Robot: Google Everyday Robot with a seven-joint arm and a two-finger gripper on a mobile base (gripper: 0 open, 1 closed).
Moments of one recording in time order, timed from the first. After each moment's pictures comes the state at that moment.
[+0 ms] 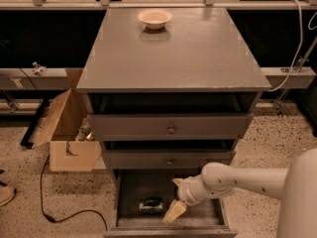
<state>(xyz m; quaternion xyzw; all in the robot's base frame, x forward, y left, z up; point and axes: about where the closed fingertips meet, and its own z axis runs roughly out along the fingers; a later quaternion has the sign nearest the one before) 0.479 -0.049 0.367 -0.55 0.76 0.25 0.22</state>
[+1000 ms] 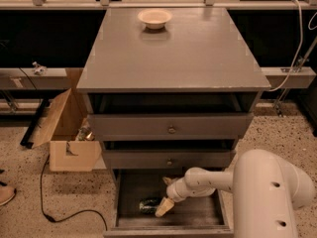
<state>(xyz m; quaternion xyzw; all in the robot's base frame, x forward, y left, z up) 0.550 -0.015 0.229 -0.58 0.74 0.22 0.25</state>
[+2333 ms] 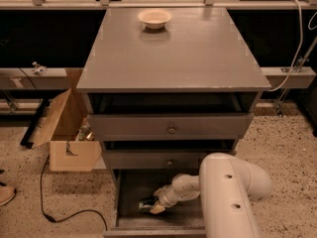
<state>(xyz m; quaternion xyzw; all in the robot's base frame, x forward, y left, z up) 0.553 0.015 0.127 -0.60 0.74 0.21 0.20</state>
